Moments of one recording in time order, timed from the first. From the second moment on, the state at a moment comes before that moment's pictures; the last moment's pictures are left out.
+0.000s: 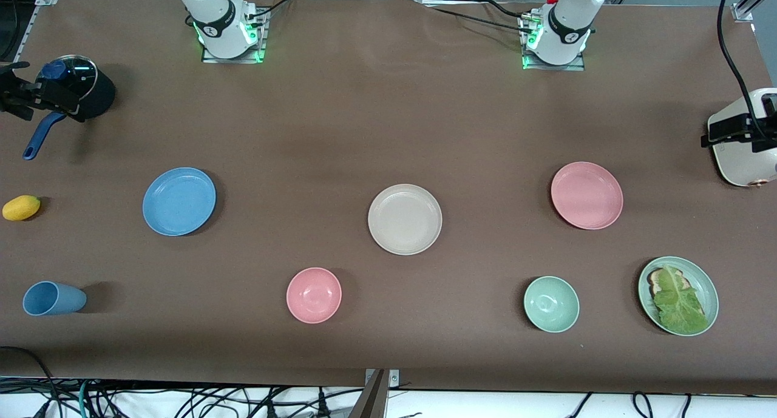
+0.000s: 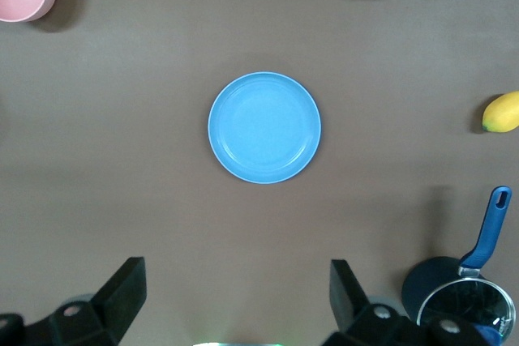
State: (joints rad) left arm 0.25 0.22 -0.07 -1.40 0.00 1.40 0.24; right arm -0.06 -0.02 -0.02 -1.61 0.00 1.54 -0.05
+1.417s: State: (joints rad) left arm 0.42 0.54 -0.07 -1.61 -0.06 1.81 0.35; right arm -0.06 -0.02 -0.02 -1.61 0.00 1.53 -0.05
